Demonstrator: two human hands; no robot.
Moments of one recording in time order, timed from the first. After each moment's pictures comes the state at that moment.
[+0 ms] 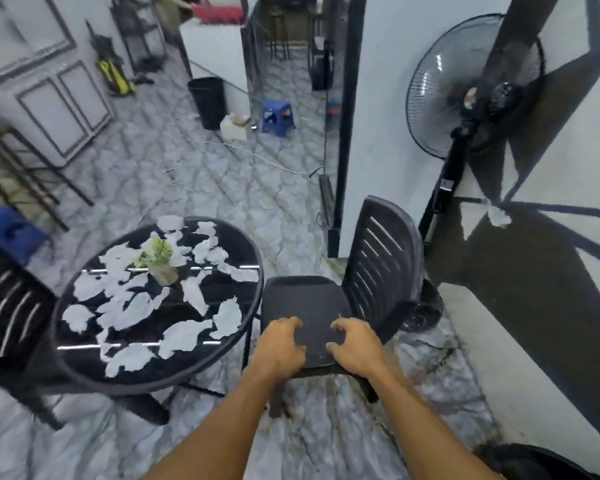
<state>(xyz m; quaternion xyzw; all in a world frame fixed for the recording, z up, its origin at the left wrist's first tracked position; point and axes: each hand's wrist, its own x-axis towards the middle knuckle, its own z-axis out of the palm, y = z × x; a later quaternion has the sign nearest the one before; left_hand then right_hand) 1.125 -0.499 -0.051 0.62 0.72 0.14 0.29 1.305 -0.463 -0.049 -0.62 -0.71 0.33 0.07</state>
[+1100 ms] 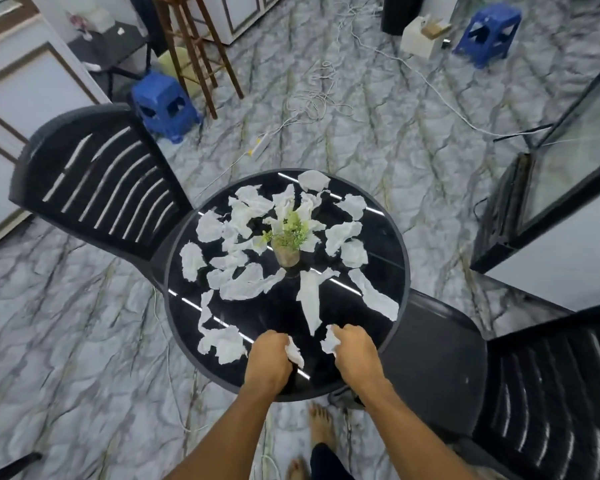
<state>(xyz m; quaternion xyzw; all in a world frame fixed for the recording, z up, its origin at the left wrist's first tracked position) 0.877 -0.465 -0.145 0.32 0.90 0.11 0.29 1.003 -0.335 -0.177 -0.39 -0.87 0.29 -0.13</state>
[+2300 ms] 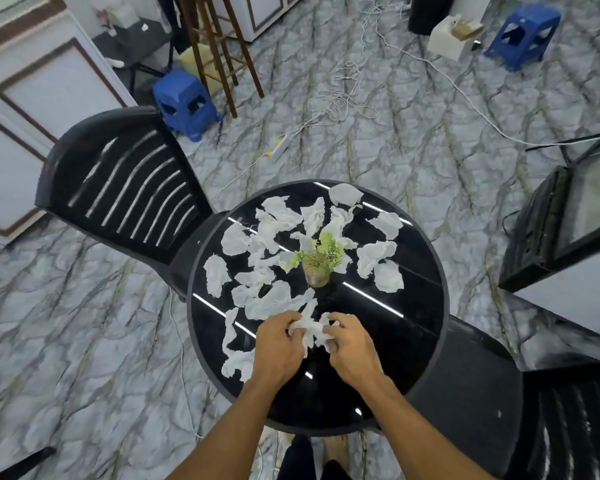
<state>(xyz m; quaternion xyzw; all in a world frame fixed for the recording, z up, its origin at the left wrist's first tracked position) 0.806 -0.447 -0.145 0.22 0.88 0.36 0.23 0.923 -0.330 -0.191 -0.28 -0.89 0.34 0.06</state>
